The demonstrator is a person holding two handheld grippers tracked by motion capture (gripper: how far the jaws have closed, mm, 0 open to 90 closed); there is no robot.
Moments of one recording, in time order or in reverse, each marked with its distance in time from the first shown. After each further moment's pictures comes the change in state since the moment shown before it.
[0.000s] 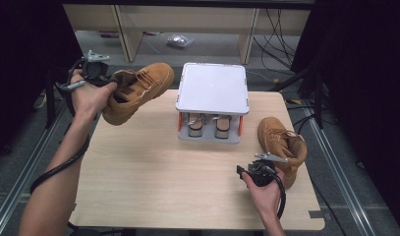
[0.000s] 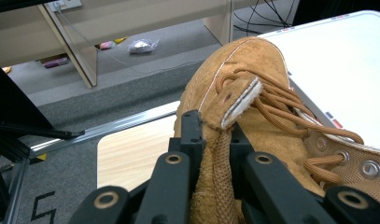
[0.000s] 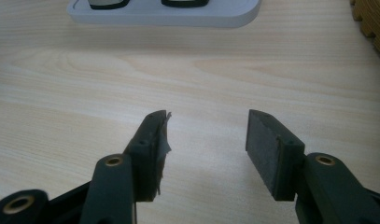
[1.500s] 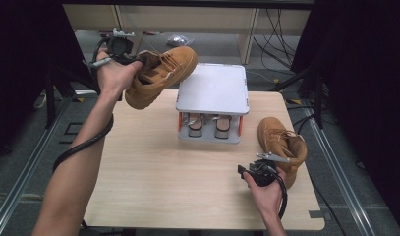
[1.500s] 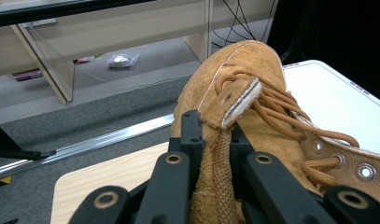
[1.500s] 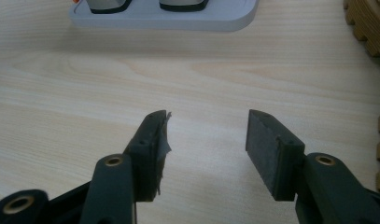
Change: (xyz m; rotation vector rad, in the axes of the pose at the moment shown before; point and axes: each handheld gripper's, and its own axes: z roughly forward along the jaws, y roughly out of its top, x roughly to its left) left arm -0.049 0.061 0.019 -0.037 -0.078 -0.022; right arm 0.003 0.001 -0.004 0.005 0.000 0.059
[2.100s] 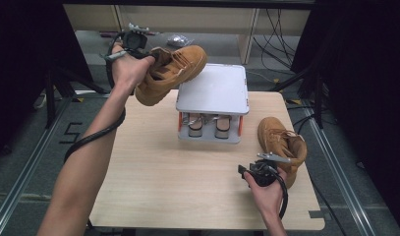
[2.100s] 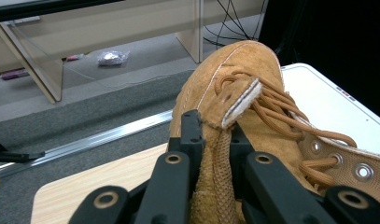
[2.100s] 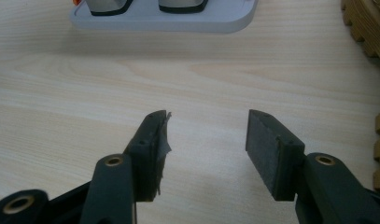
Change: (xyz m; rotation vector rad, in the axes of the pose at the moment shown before) left arm -0.019 0.017 0.021 0.038 -0.032 0.017; right arm -0.001 0.001 -0.001 0.004 -0.012 0.005
